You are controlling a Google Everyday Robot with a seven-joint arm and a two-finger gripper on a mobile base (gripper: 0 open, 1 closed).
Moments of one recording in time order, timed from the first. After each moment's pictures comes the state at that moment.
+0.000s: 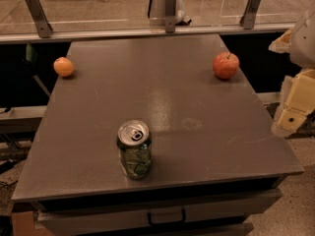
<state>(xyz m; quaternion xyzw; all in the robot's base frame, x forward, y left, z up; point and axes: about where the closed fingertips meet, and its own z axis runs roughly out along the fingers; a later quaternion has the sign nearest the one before) 0.438 -0.217 0.976 -0.60 0.78 -0.03 0.16</state>
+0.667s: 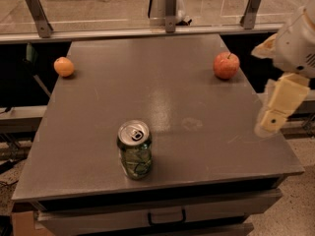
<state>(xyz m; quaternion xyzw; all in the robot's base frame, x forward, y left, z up) 0.447 -0.191 0.961 -0.62 0.76 0.01 0.18</state>
